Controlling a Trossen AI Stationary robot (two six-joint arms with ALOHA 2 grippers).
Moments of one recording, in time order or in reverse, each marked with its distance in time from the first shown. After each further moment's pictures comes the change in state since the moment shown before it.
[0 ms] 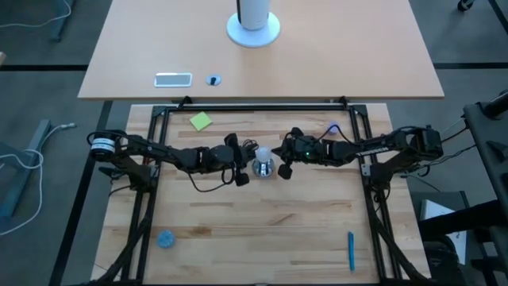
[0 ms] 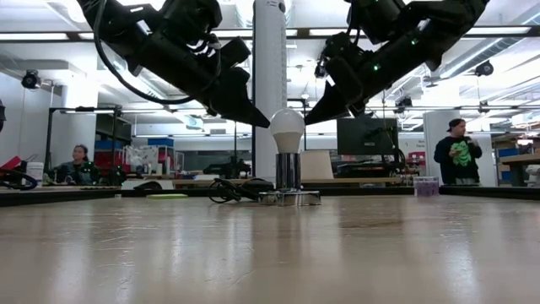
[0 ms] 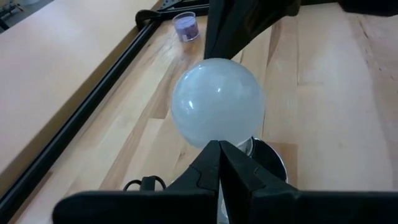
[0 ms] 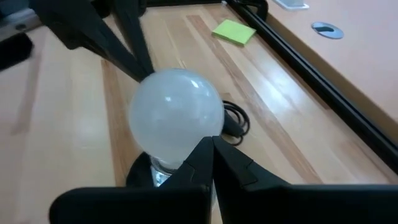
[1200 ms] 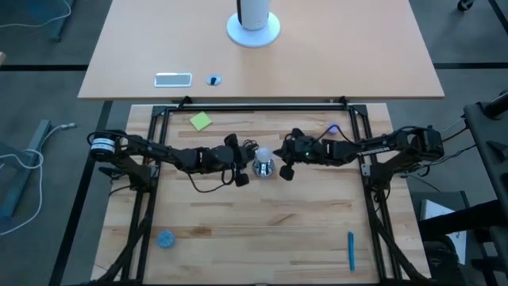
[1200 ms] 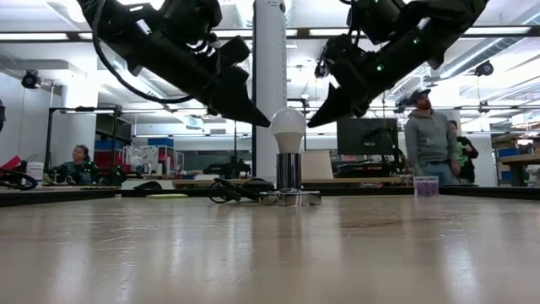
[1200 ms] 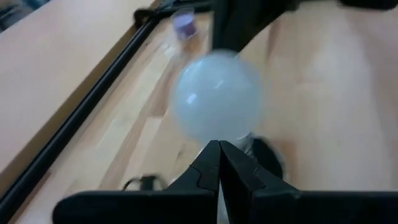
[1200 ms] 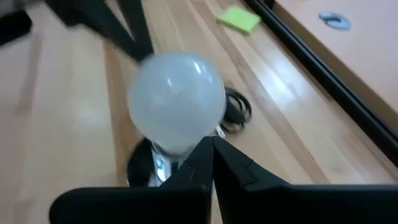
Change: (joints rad) left arm 0.003 -0.001 0.001 -0.009 0.000 0.007; right arm -0.001 -0.012 0.006 -0.070 -0.015 -0.015
